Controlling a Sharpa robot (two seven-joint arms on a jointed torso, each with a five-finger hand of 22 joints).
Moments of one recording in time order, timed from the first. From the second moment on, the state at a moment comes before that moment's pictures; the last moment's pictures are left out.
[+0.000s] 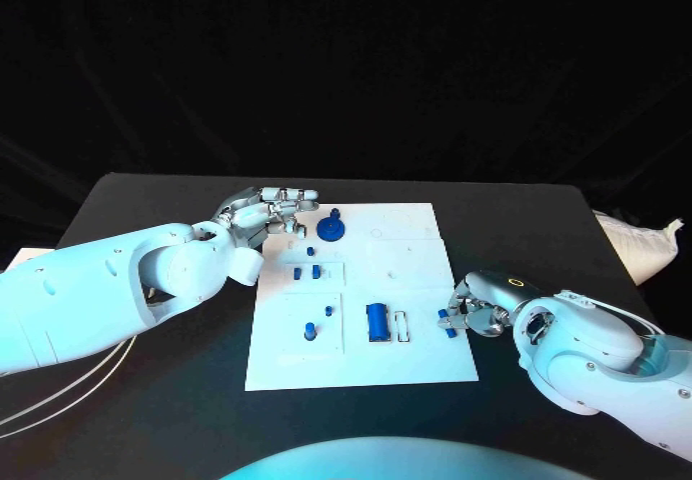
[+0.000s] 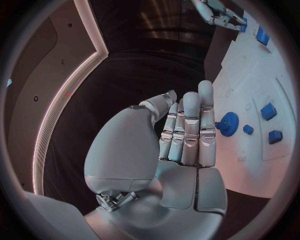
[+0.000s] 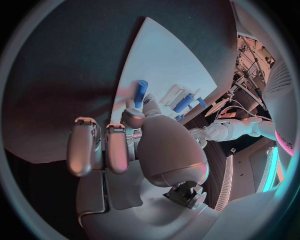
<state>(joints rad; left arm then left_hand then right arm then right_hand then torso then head) 1.14 -0.90 -0.02 1.52 0.05 -0.15 0.26 1.39 -0.16 0.51 -0.04 0.09 1.03 0.18 0.10 0.07 1.10 0.11 0.21 0.07 1.19 0.02 0.98 0.52 0.16 1.25 0.11 0.44 0.91 0.80 -1.05 0.16 1.89 -1.69 -0.19 -0.59 1.33 0.06 -0.19 0.19 0.16 1.10 0.08 0.16 0.34 1.36 0.00 0.92 1.09 1.47 -0.07 1.43 1.28 0.09 1.43 0.04 1.38 1.18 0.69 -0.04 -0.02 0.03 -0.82</state>
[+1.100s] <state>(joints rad) 1.14 -0.90 -0.02 1.52 0.05 -0.15 0.26 1.39 -0.15 0.50 -0.05 0.09 1.03 0.18 0.10 0.07 1.10 0.11 0.21 0.07 1.19 0.02 0.98 0.52 0.16 1.25 0.11 0.44 0.91 0.78 -1.02 0.14 1.92 -1.68 -0.31 -0.60 1.43 0.05 0.09 0.11 0.26 1.12 0.07 0.12 0.32 1.37 -0.02 0.90 1.09 1.46 -0.07 1.44 1.31 0.08 1.44 0.03 1.39 1.23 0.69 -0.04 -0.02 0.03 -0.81</state>
